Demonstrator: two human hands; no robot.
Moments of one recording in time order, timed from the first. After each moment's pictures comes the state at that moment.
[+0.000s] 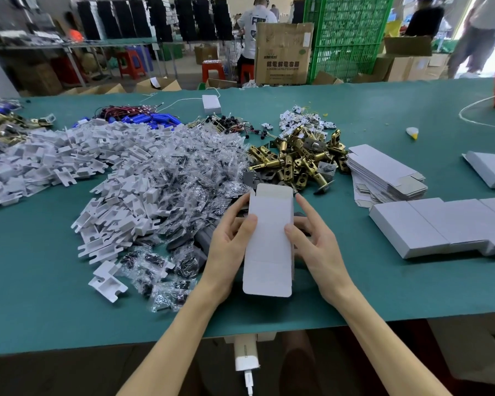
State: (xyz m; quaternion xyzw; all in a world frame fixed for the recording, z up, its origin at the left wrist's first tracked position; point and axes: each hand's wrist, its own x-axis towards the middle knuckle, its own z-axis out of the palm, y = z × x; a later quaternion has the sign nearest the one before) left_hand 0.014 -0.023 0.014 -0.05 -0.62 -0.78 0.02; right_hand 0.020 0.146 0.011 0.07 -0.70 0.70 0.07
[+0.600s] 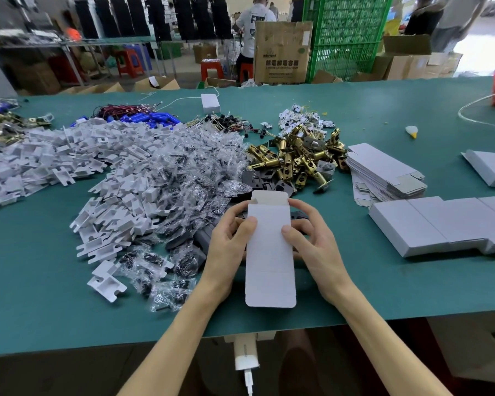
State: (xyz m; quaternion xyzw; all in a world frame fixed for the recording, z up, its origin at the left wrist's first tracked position) left_hand 0.011 -0.025 0.009 -0.04 -0.64 -0.77 0.02; right_hand 0.022 0.146 0.012 0.08 -0.69 0.72 0.05
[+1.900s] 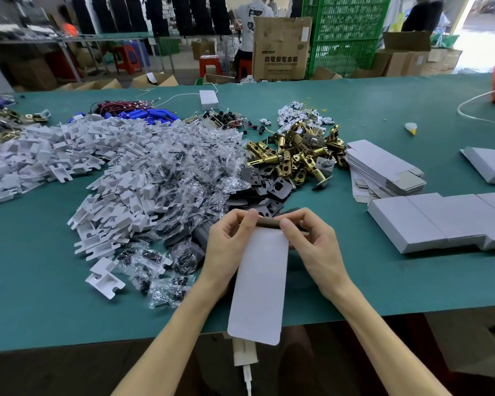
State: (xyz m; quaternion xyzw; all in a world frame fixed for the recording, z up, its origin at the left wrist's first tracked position) left_hand 0.016 -0.024 0.014 -0.06 -0.66 -0.75 0.04; right_hand 0.024 0.146 0.010 0.12 -0.72 0.67 0.12
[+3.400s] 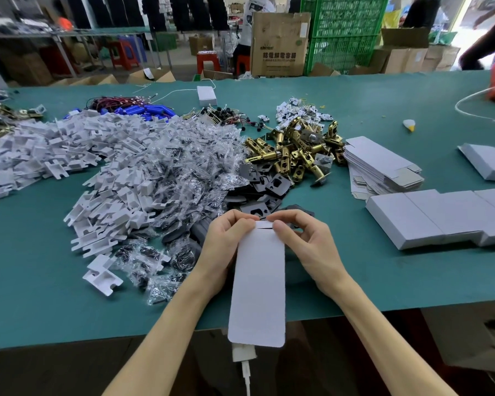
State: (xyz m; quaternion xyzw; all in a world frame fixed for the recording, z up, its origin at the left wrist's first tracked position) left_hand 0.011 -0.031 0.012 -0.01 -0.63 -0.78 -0.06; right_hand 0.023 0.147 0.010 0.12 -0.72 0.68 0.07
